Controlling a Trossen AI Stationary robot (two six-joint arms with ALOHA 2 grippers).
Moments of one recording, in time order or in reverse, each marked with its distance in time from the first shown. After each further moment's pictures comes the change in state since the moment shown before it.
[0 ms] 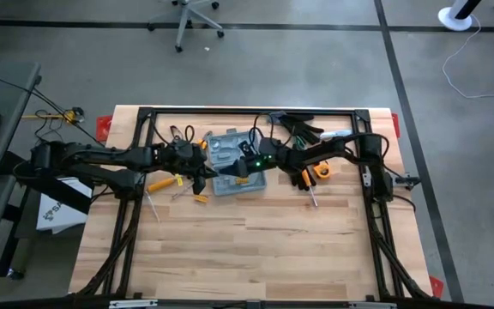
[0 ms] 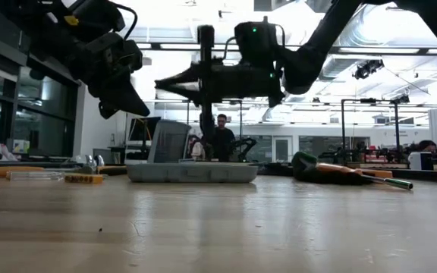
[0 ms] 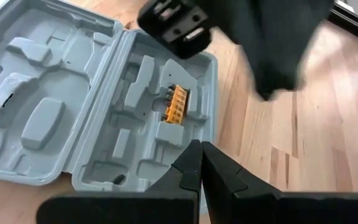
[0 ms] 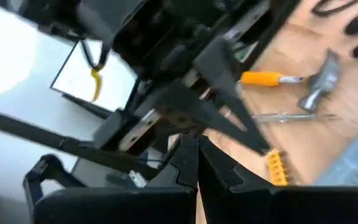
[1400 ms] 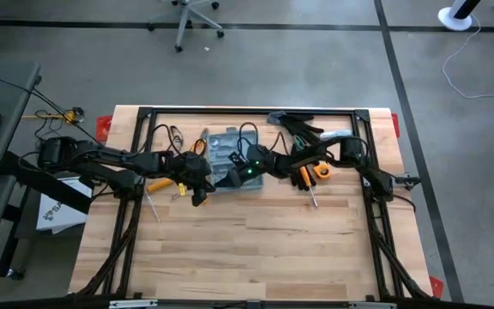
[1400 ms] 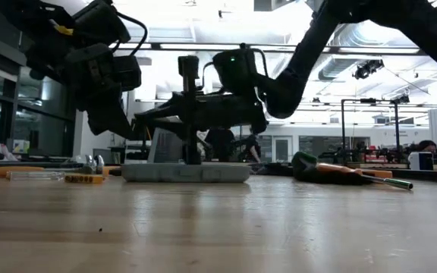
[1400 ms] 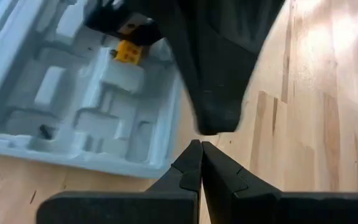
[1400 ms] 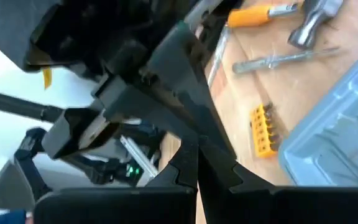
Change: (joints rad) left arm -0.098 0.116 0.001 -0.046 0.056 -0.060; right arm 0.013 0.204 0.122 -0.022 -0.159 0.044
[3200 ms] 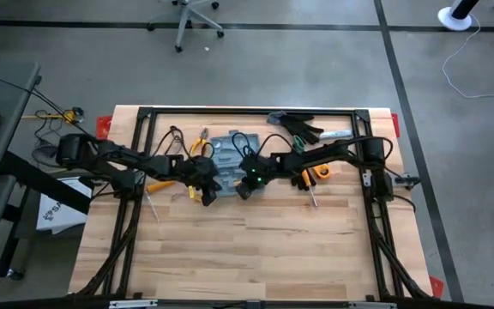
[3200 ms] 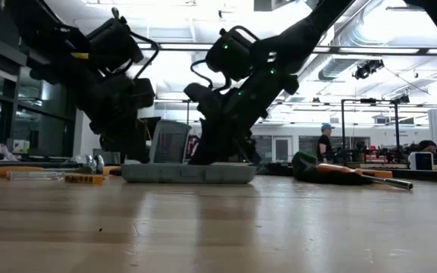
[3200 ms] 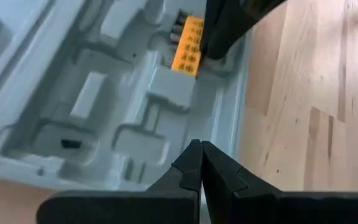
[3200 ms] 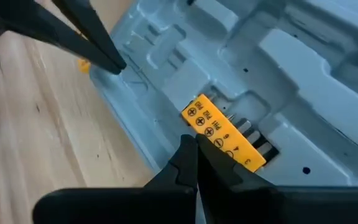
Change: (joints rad) left arm -0.001 0.214 0.000 0.191 -0.084 -0.016; right arm 0.067 -0.218 -0.004 -0.918 0.409 -0.408
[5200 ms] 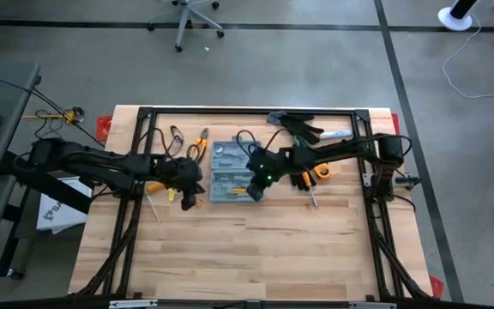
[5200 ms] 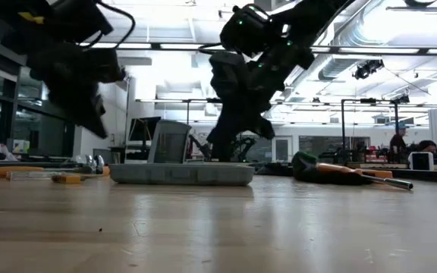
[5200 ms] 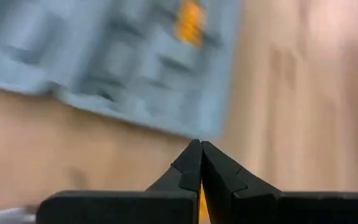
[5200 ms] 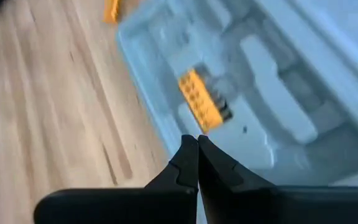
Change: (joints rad) left arm -0.083 -0.360 -0.021 -0.401 -0.014 0.106; right arm -0.003 -0.174 -0.030 -0.165 -0.073 -0.139
